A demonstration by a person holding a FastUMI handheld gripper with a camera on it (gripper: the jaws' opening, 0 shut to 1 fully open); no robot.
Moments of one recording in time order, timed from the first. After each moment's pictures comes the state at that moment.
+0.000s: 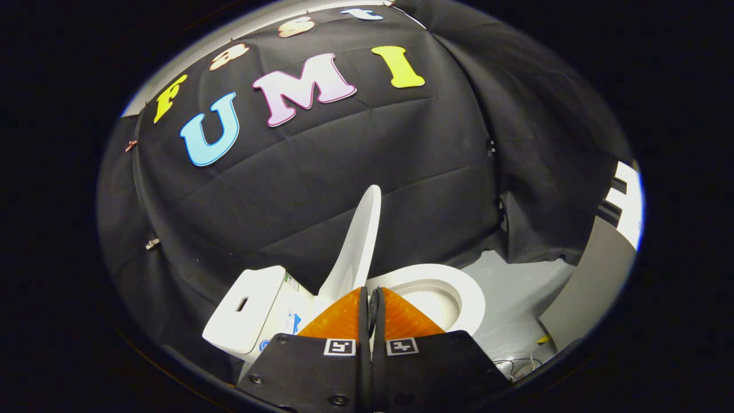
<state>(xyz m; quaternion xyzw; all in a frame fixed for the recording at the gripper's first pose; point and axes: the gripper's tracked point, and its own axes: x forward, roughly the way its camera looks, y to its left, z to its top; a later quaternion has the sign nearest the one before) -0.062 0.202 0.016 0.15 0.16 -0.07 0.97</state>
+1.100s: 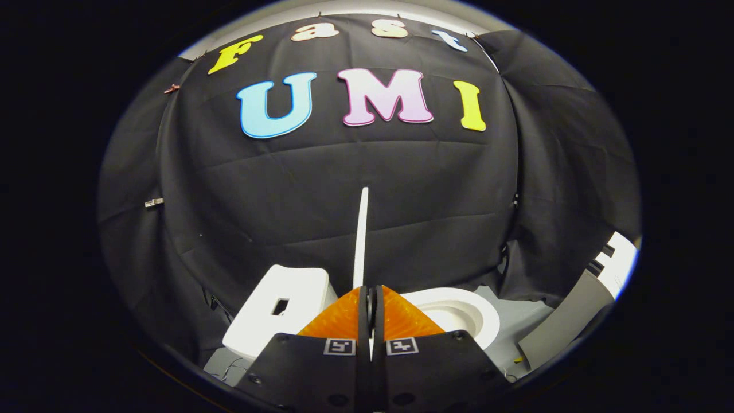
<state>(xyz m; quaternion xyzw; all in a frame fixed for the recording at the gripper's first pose) -0.055 0.390 0.076 0.02 0.13 -0.06 0.99</state>
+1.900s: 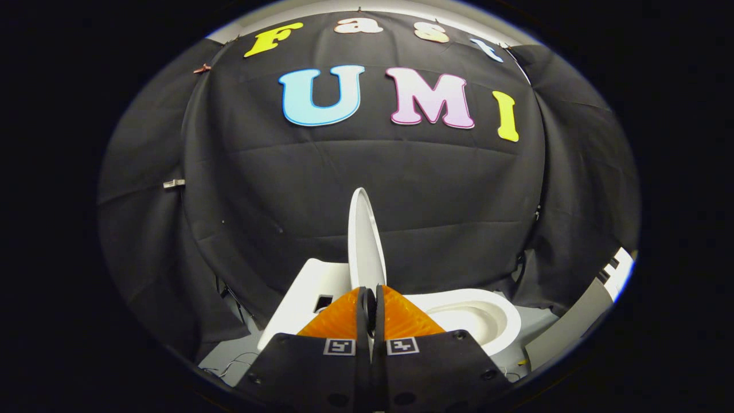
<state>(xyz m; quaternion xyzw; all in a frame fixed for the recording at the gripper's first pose) -0.052 0.506 0.063 -0.02 0.14 -0.02 0.99</state>
